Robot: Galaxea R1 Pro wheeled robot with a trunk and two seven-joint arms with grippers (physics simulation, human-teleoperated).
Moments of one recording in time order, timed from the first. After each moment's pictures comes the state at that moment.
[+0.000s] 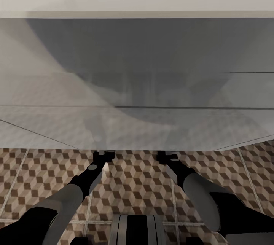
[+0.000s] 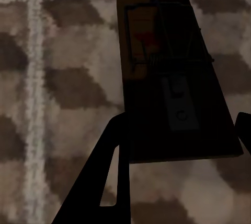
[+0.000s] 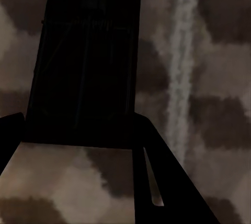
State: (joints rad) left arm -0.88 -0.07 -0.13 -0.27 -0.02 -0.20 0.09; right arm -1.00 0.13 -0.12 -0.12 0.17 0.05 -0.16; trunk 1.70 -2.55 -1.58
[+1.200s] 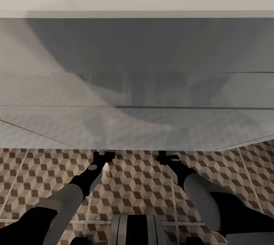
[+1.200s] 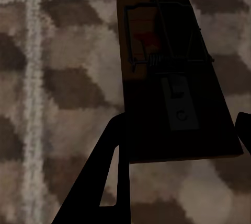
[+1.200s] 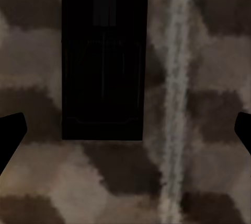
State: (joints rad) left arm -0.88 -0.07 -0.13 -0.27 -0.02 -0.20 0.09; right arm -1.00 0.13 -0.14 -0.11 0.17 0.05 -0.16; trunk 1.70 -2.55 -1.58
